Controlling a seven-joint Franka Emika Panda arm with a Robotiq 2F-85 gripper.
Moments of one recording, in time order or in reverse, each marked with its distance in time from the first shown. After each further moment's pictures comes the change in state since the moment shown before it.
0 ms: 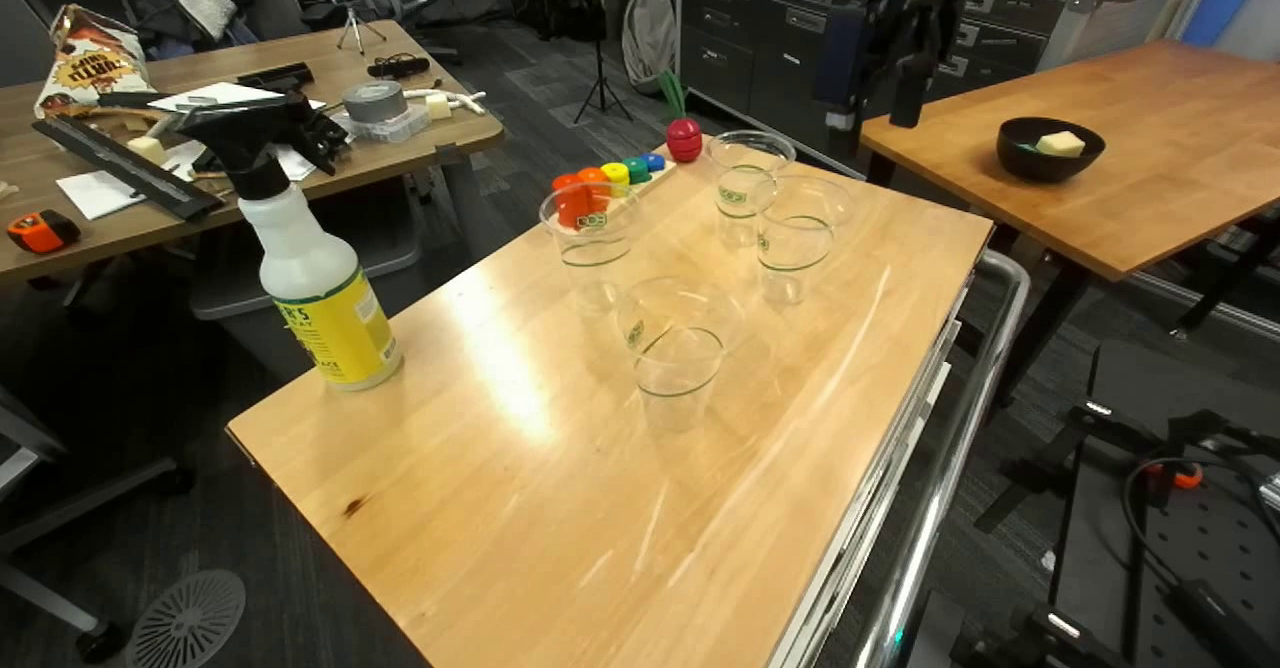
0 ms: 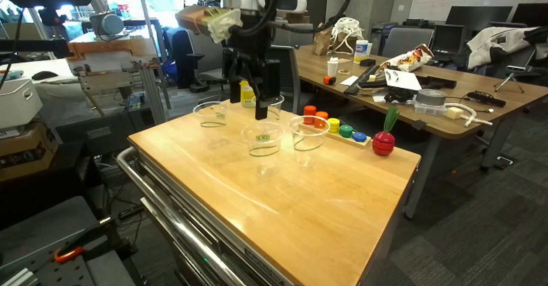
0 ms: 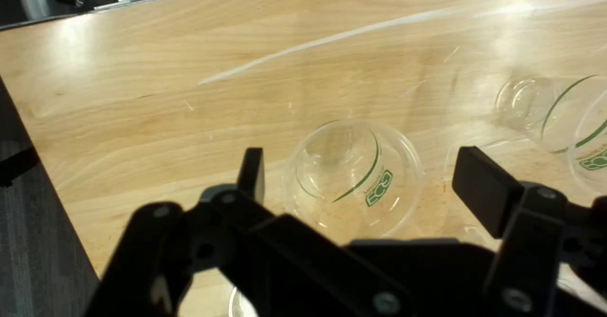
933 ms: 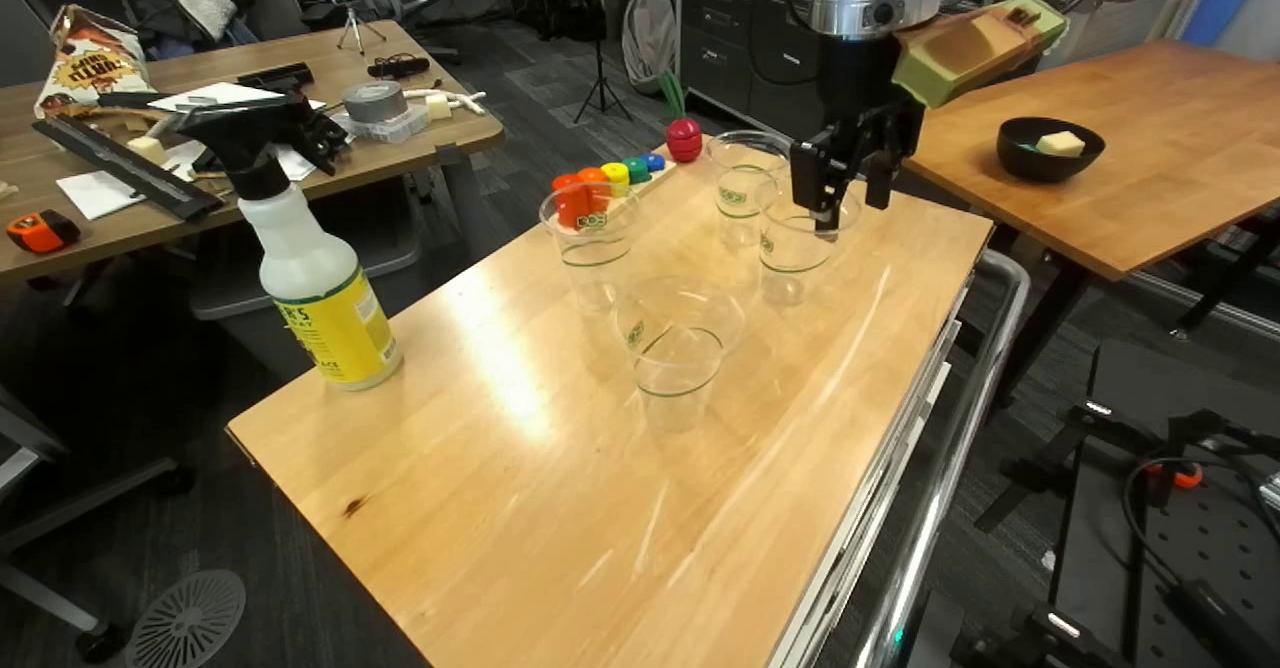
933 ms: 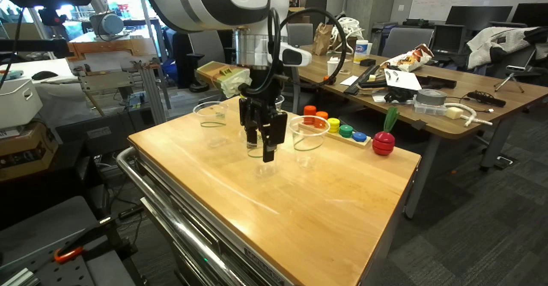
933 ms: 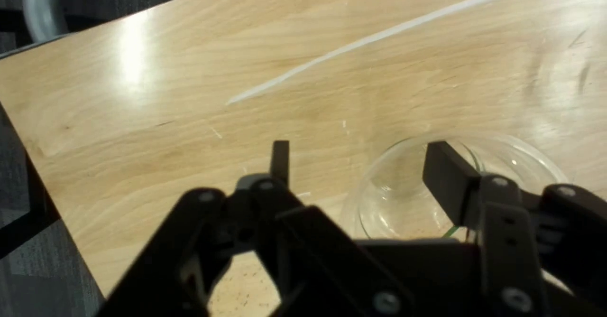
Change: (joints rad) arm -0.003 0.193 0.000 -0.001 -0.129 0.137 0.182
